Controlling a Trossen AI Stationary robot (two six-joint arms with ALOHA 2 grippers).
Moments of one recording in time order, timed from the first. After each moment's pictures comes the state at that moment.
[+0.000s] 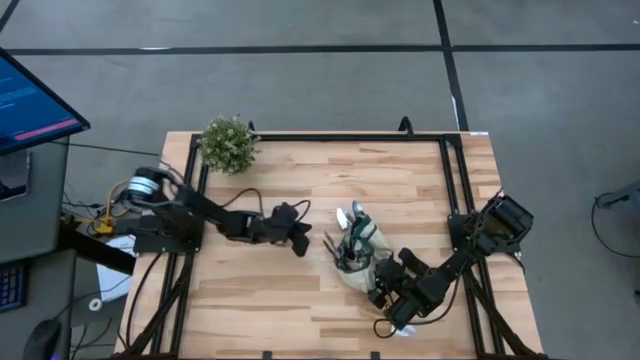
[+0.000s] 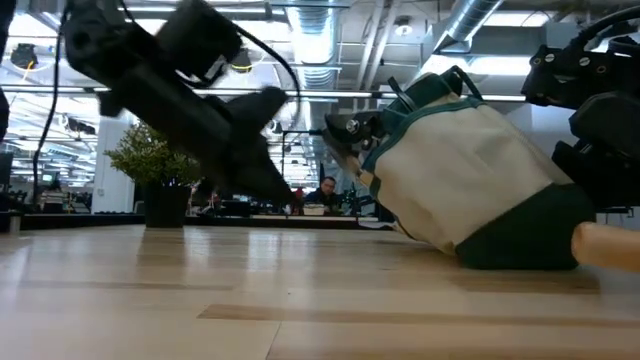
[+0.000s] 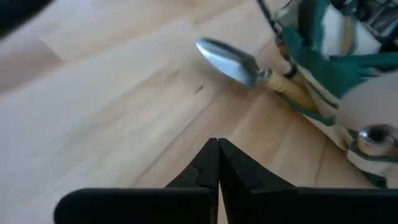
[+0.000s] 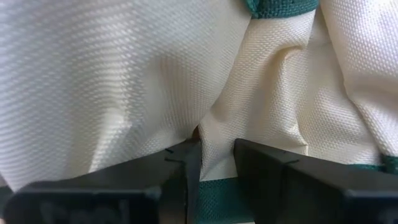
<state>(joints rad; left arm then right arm) -0.19 1.48 0.57 0.51 -0.43 -0.70 0.76 1.87 0.93 -0.56 0.74 1.38</state>
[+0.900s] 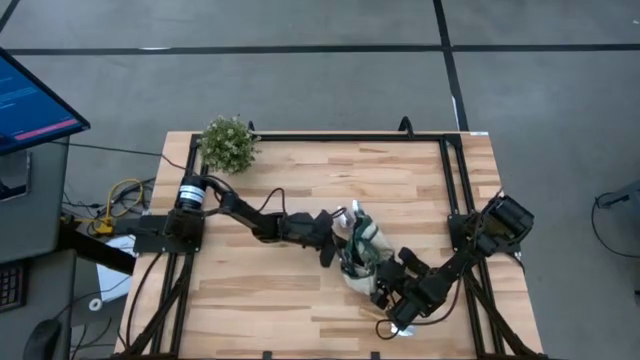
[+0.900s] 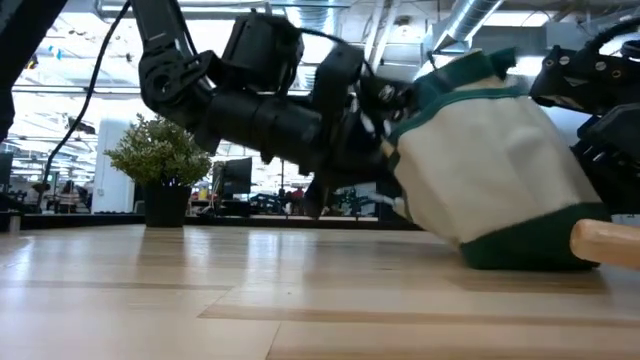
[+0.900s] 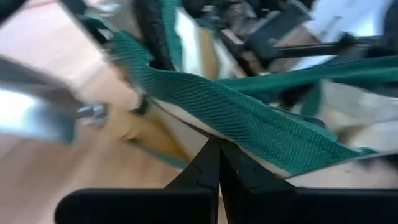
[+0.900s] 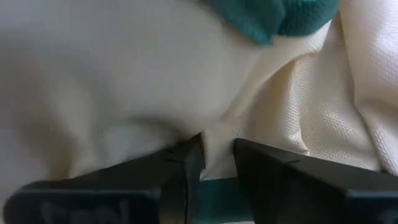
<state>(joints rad) -0.13 1.85 0.87 0.91 0.01 -0.63 0.77 1.87 0.89 -0.51 0.78 1.31</state>
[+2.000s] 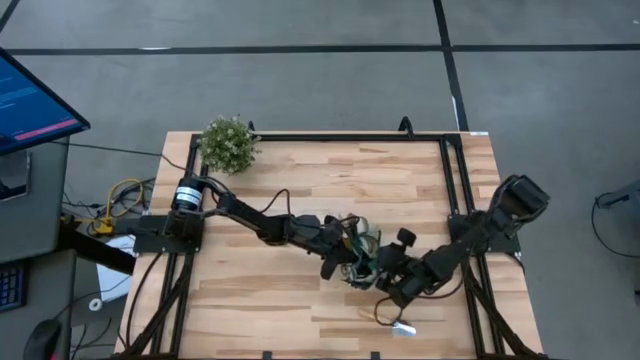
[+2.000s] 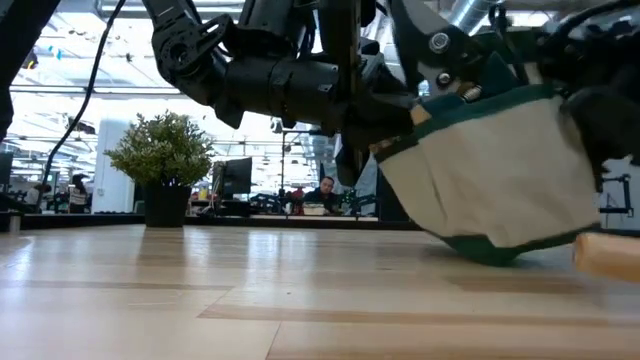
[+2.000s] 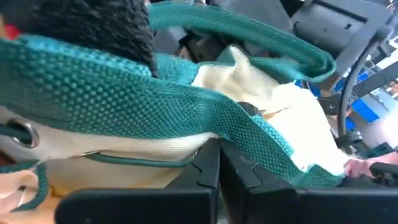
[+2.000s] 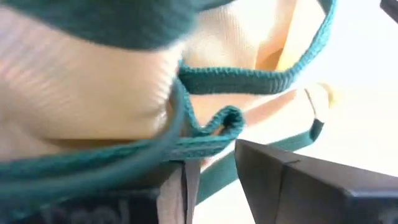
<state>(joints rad) -0.18 1.84 0.99 0.83 0.18 -0.55 0.66 1.64 0.76 -0.42 0.82 0.91</state>
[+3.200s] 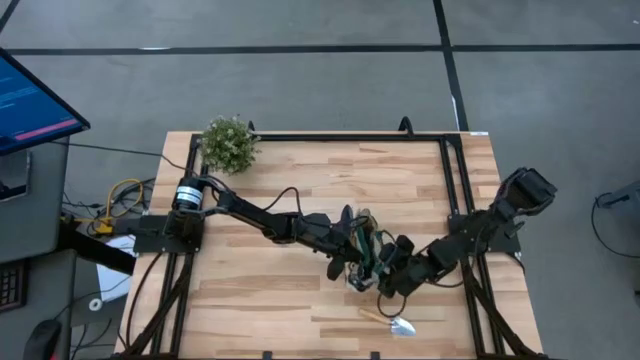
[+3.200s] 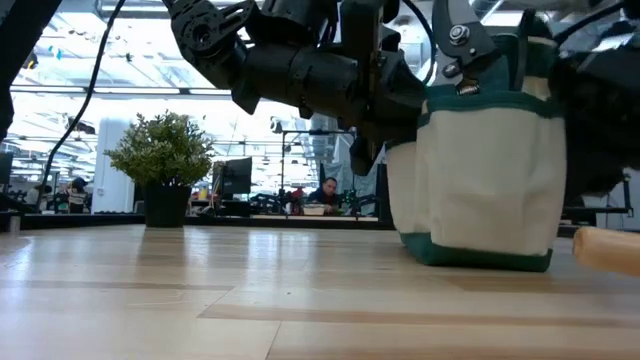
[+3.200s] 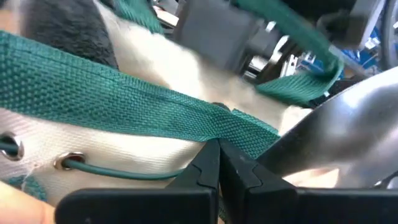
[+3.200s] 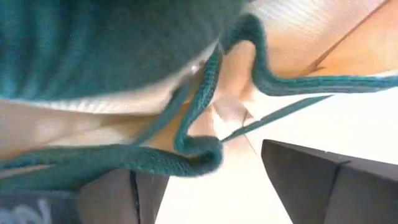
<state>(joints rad) -0.16 1.84 1.10 0.64 0.17 -0.43 0.60 1.54 0.62 -0.14 0.49 1.02</state>
